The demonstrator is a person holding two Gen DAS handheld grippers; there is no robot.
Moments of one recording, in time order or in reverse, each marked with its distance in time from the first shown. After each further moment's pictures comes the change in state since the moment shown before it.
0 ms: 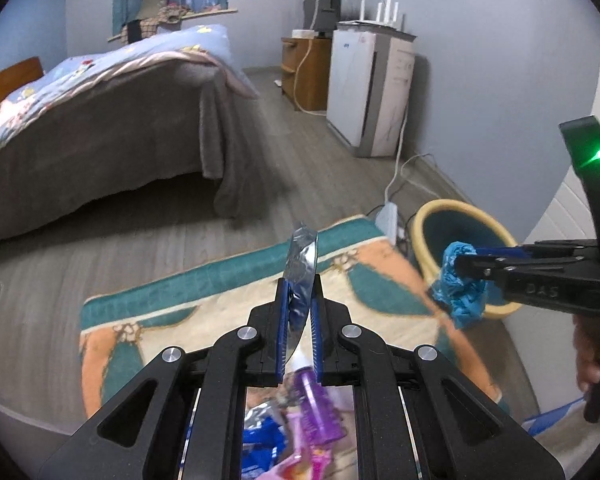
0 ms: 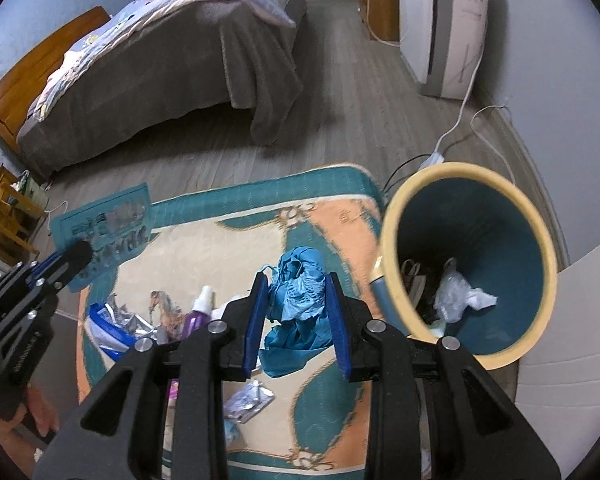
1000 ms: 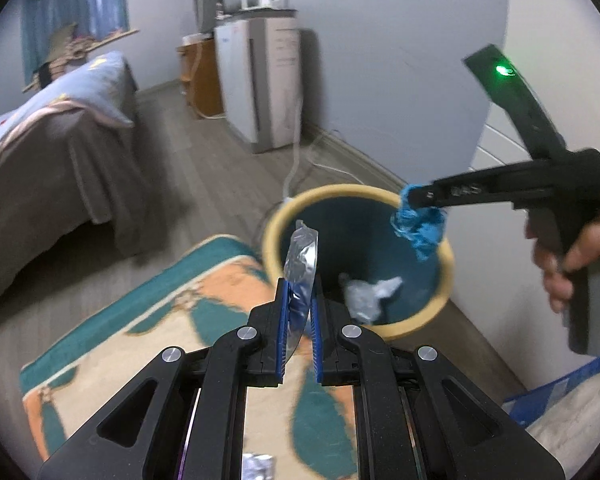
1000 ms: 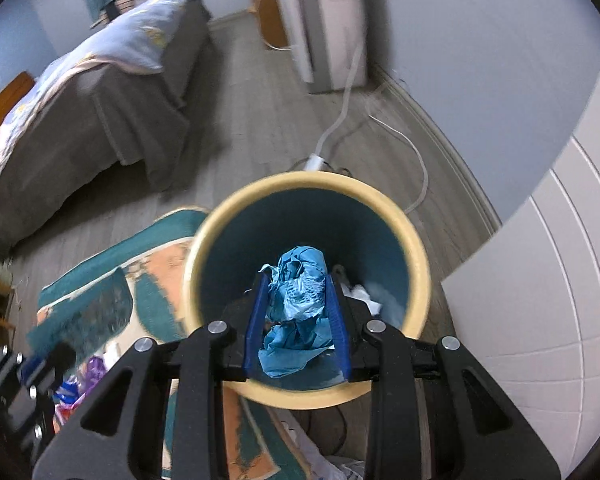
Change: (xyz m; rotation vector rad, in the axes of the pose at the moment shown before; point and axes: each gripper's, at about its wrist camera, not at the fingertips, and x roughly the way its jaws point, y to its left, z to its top) left arm 0.056 -0.175 0.016 0.251 0.037 -0.190; right arm -0.013 -0.194 0.005 0.263 -0.030 -0.145
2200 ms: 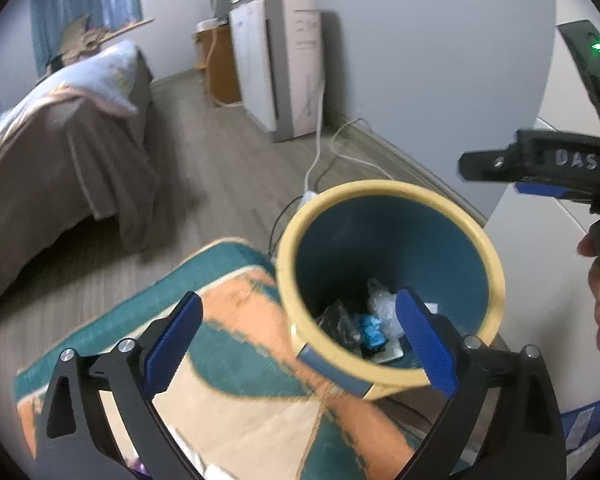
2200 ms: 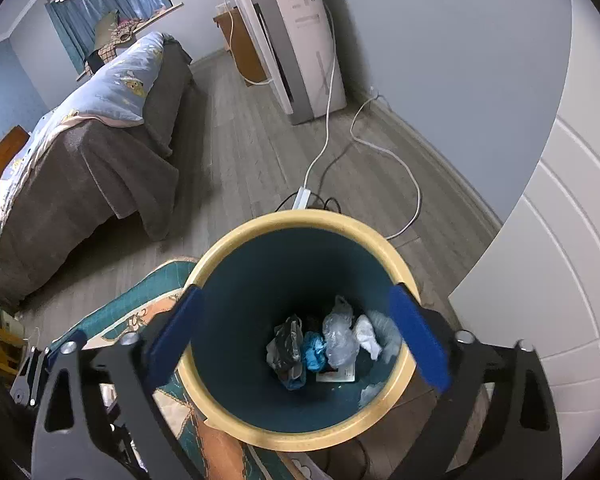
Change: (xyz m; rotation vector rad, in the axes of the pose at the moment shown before) left arm 0.061 0.016 0.010 -0.052 0.035 0.095; right arm -0.004 -0.010 0.012 0.110 -0.147 0.035
